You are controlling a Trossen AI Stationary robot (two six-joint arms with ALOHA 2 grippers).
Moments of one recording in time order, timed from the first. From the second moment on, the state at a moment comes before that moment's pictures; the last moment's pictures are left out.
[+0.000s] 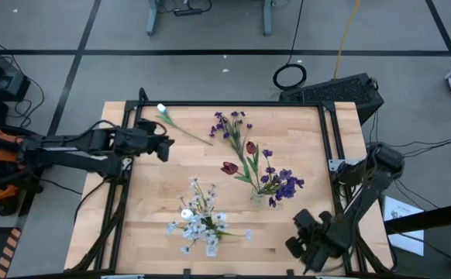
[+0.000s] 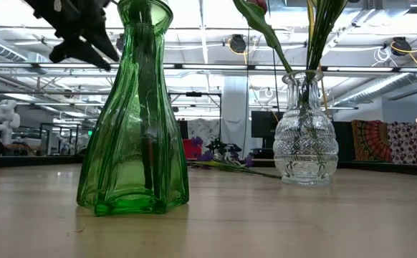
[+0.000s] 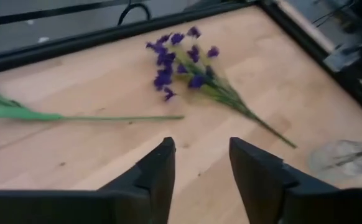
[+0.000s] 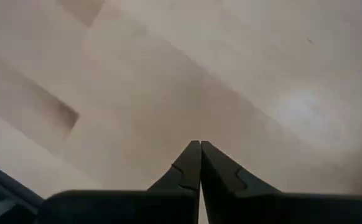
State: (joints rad) left arm 0.04 0.78 0.78 -0.70 -0.42 -0.79; right arm 0.94 1.68 1.18 -1.06 0.17 1.92
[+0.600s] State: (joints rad) left arm 0.18 1.00 0.78 -0.88 -0.55 -1.38; right arm 0.94 0.70 0.49 -0.92 0.50 2.09
